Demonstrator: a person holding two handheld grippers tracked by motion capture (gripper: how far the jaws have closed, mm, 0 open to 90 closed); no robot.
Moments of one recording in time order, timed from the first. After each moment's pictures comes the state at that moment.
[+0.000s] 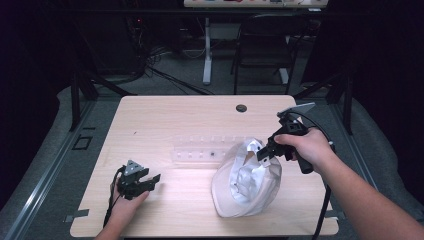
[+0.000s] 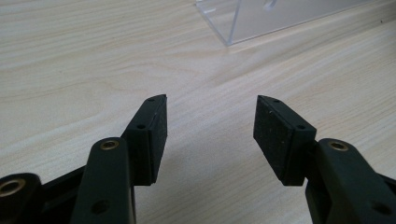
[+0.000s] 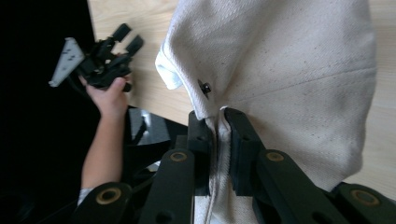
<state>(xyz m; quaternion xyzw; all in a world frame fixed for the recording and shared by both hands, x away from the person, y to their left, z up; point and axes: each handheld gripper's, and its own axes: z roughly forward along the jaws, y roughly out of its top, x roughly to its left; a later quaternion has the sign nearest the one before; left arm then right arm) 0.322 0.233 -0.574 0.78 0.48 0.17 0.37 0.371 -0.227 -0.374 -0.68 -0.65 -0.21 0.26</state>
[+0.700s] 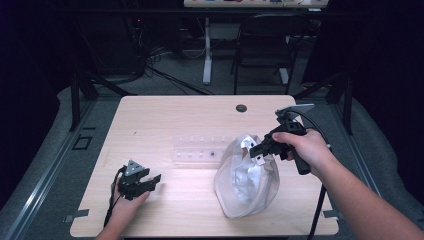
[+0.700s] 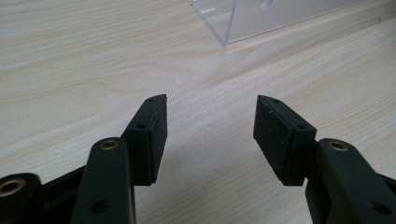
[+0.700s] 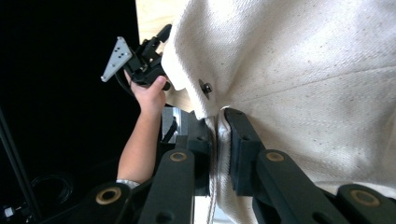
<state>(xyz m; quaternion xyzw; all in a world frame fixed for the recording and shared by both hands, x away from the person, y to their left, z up) 0.322 0.231 -0.574 0.78 0.47 0.18 0.37 0.365 -0.220 -0.367 -0.66 -0.64 -0.26 0.30</state>
